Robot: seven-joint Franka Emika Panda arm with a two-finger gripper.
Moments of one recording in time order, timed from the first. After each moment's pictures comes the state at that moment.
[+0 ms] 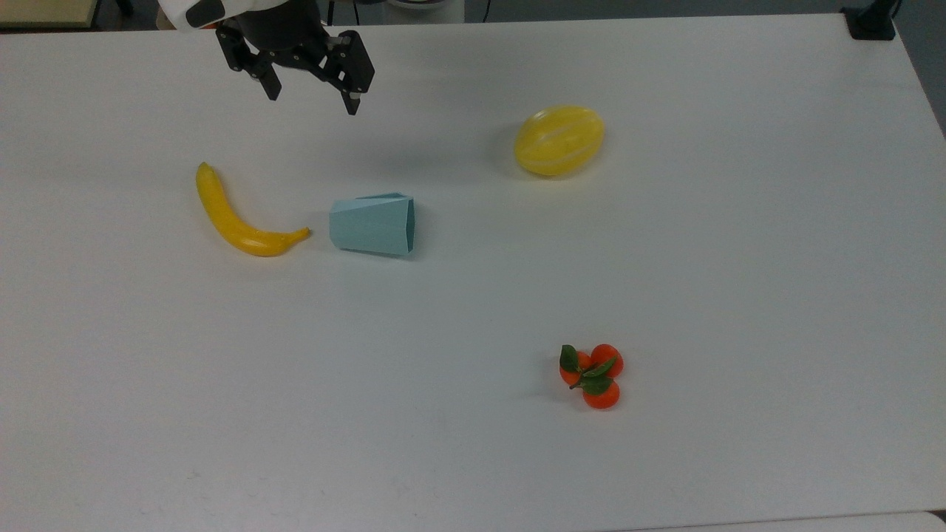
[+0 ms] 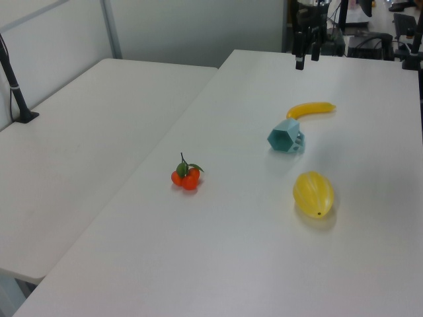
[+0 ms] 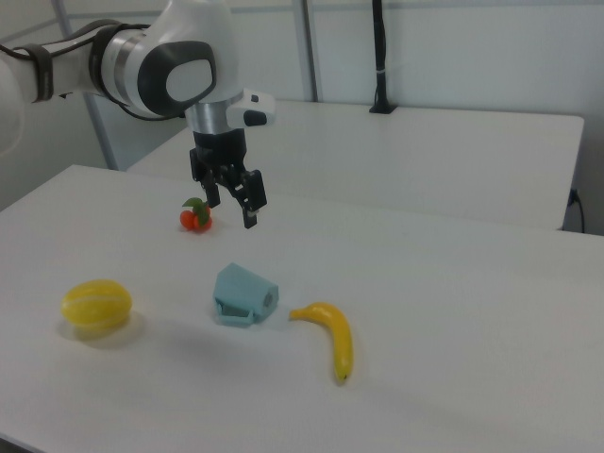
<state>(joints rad) 0.01 0.17 -0.12 -1.59 0.09 1.76 0.08</state>
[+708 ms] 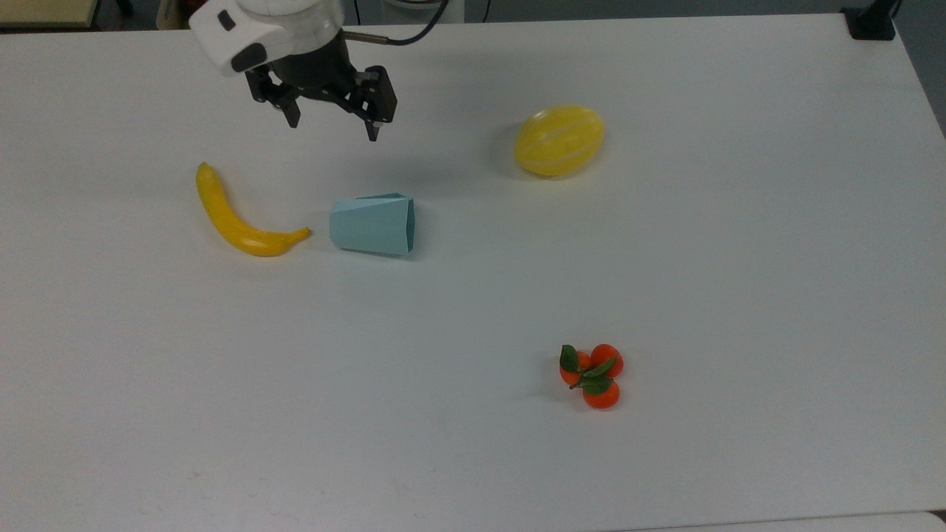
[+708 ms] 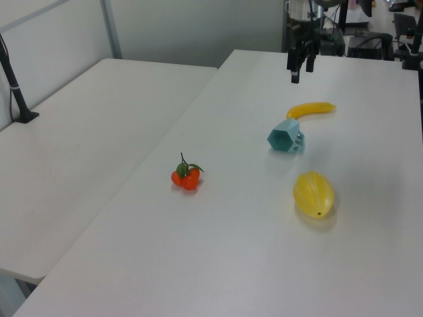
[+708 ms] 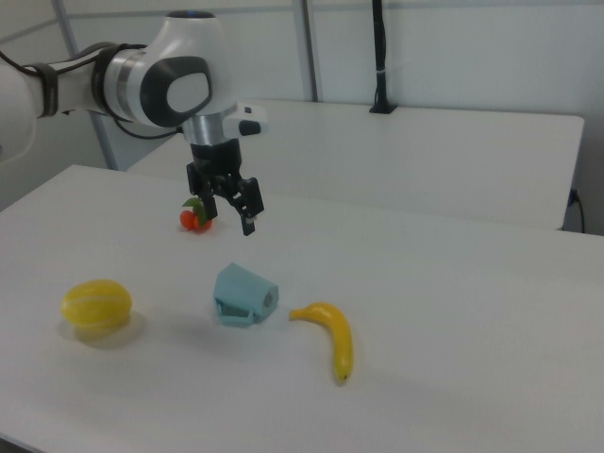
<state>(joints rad) 0.07 0.22 -0.12 -1.59 0.03 1.79 0.08</state>
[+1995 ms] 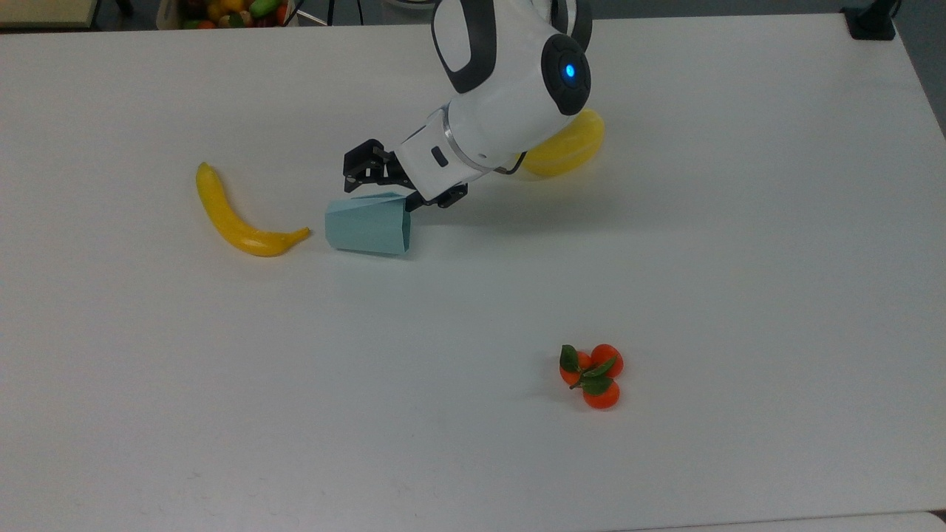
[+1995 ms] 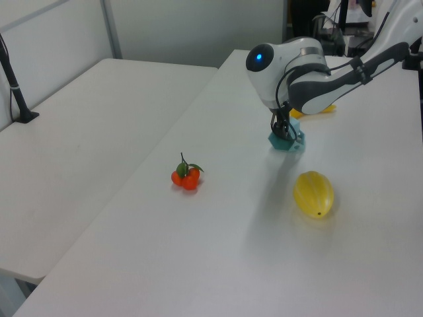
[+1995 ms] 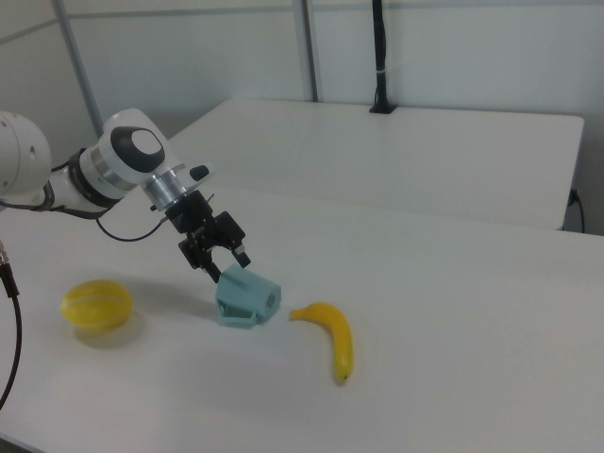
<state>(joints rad) 0.30 0.47 -0.06 -1.61 -0.62 1.80 0.40</state>
